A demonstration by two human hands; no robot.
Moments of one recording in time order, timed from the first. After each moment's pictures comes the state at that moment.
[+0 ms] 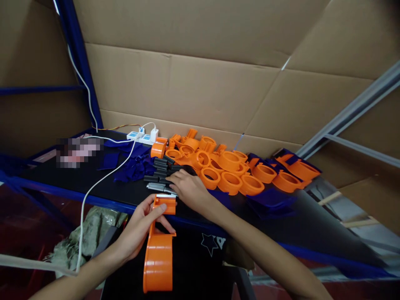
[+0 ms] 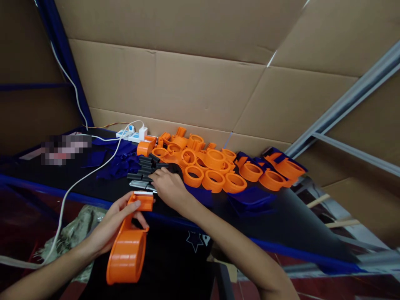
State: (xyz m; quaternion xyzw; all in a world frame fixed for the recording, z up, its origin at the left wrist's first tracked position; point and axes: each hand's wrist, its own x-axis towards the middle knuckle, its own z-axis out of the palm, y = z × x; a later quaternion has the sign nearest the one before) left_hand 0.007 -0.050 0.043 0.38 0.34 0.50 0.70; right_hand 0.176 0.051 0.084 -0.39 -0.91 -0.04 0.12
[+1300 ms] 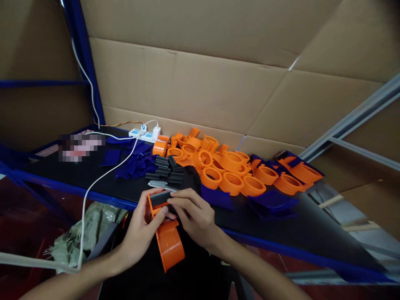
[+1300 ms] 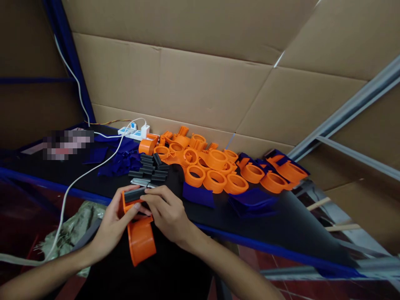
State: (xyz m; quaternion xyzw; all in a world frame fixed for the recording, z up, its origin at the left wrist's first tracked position) left_hand 0.012 -0.057 0.033 0.45 0.37 0.60 0.55; right_hand 0.182 -0.014 0.052 -0.22 -0.84 0.08 0.49
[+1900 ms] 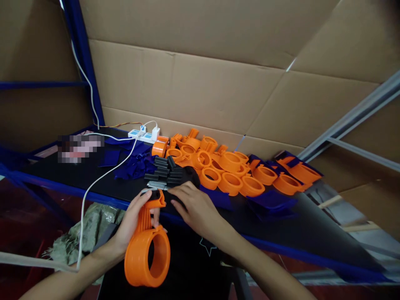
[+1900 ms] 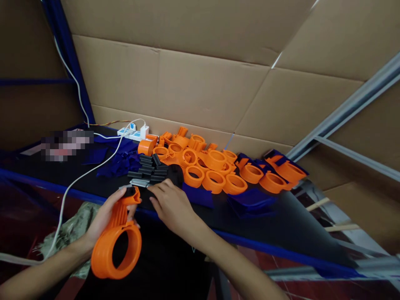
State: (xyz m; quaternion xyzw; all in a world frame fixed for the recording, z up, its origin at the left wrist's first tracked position) left_hand -0.001 -0.050 0.044 0.25 0.31 0.55 0.73; right_hand 0.193 0.006 0.076 -0.35 -0.91 0.04 0.21
